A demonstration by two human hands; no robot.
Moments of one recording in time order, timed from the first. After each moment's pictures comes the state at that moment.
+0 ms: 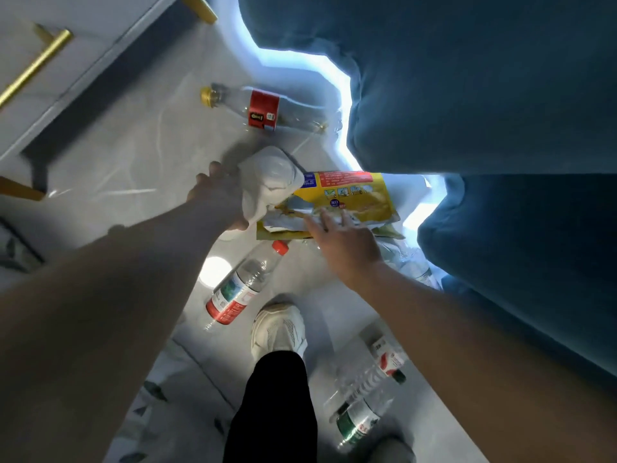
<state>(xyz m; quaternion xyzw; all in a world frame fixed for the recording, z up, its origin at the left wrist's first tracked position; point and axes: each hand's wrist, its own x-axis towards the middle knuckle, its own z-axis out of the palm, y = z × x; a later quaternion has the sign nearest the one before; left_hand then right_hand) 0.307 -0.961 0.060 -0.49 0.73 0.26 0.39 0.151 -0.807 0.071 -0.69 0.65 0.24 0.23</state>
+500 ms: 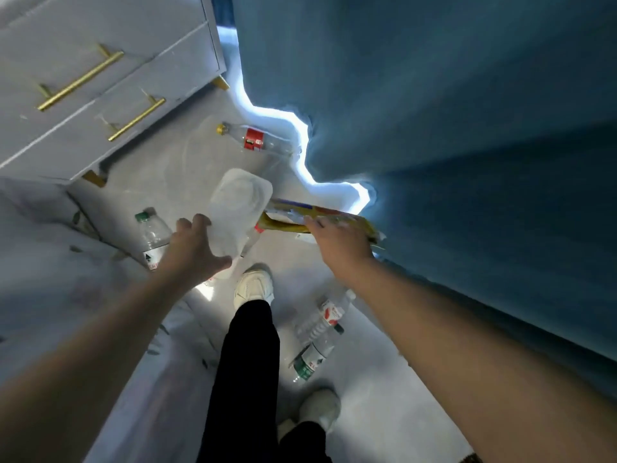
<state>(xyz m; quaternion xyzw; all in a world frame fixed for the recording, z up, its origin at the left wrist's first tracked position) 0.377 -0.851 0.297 -0.61 0.67 0.40 0.16 0.136 -0.776 0.319 -0.66 0.68 0.23 0.24</state>
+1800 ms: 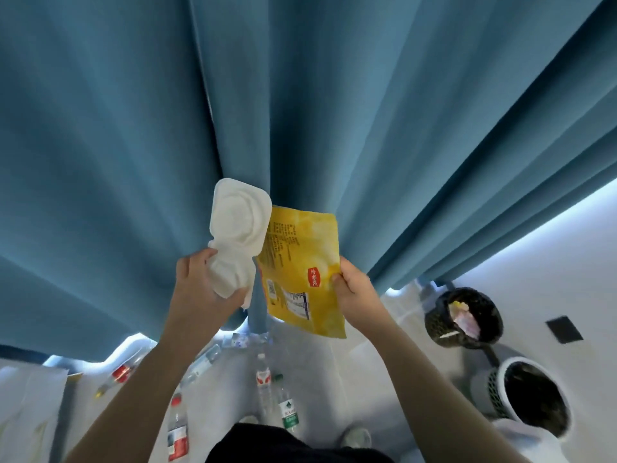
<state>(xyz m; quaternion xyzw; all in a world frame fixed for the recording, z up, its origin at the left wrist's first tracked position) 0.177 -0.605 0.843 -0.16 0.88 0.43 -0.08 0.132 -0.361 0.843 -0.02 0.86 -0.50 0.14</state>
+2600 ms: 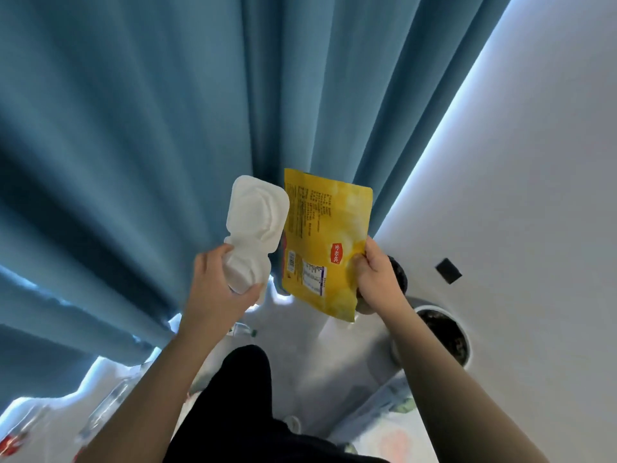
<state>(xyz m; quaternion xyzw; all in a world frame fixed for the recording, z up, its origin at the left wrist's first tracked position) 0.158 -0.241 0.854 -0.02 0.89 0.46 -0.05 0.161 0.012 0.864 0.09 0.82 -0.56 -0.04</state>
